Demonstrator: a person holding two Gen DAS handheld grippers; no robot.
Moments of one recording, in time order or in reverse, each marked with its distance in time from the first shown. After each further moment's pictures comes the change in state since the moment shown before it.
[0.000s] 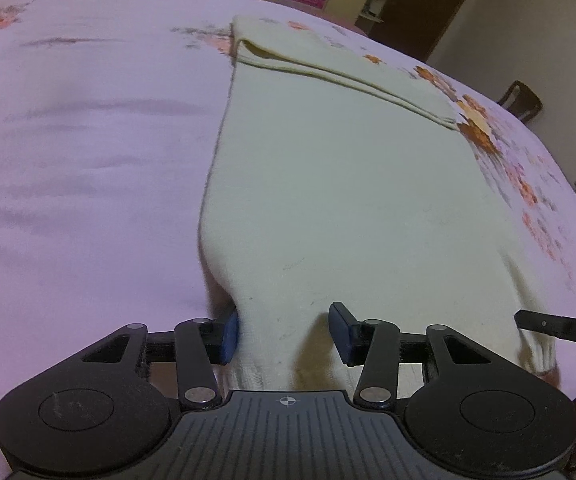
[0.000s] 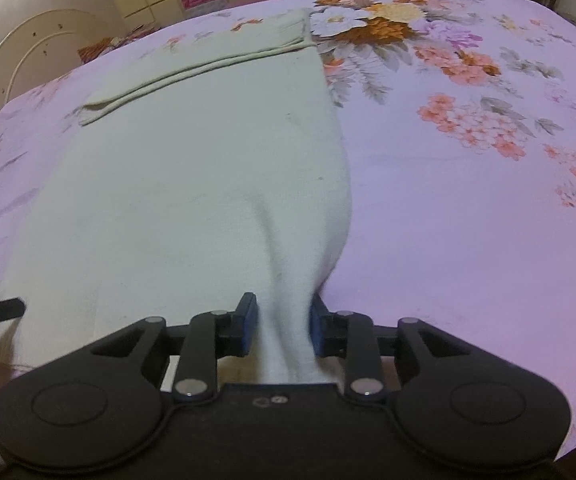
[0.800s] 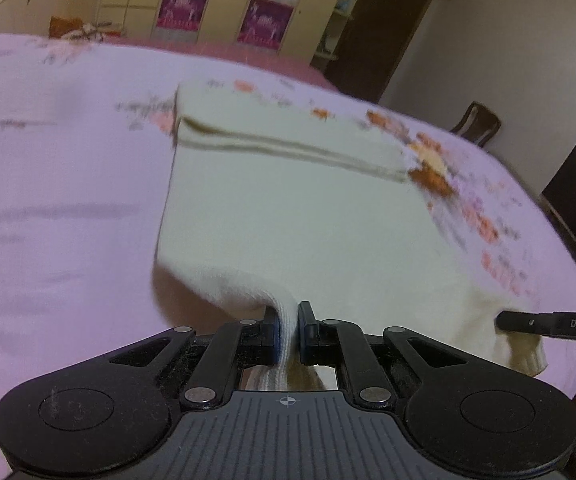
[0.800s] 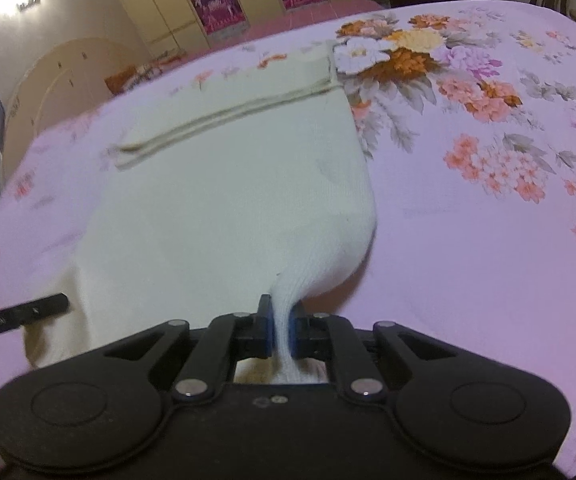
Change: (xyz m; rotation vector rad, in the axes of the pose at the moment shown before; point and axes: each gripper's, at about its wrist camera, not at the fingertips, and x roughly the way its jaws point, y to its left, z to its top) left arm -0.019 -0.025 0.050 0.074 -0.151 -0.096; right arm -0.026 -0.003 0.036 0.055 -0.093 0.130
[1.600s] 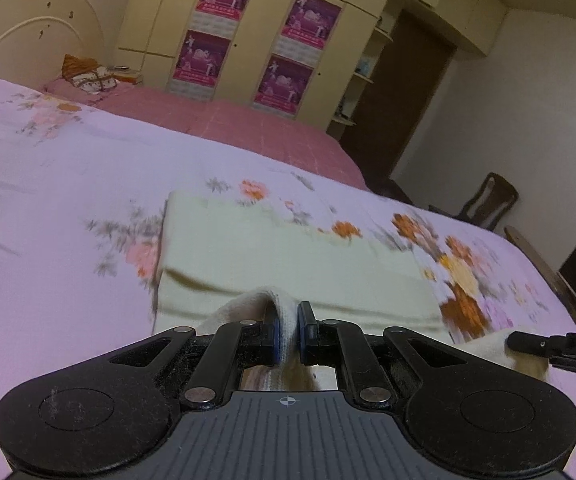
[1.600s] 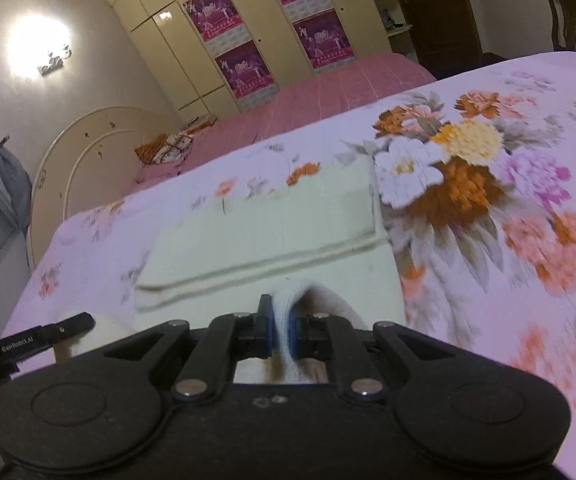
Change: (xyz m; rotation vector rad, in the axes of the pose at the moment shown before) left arm 0.093 0.008 0.143 -0.080 -0.180 0.037; right arm 0.059 -0.007 0.149 0.019 -0.161 0.118
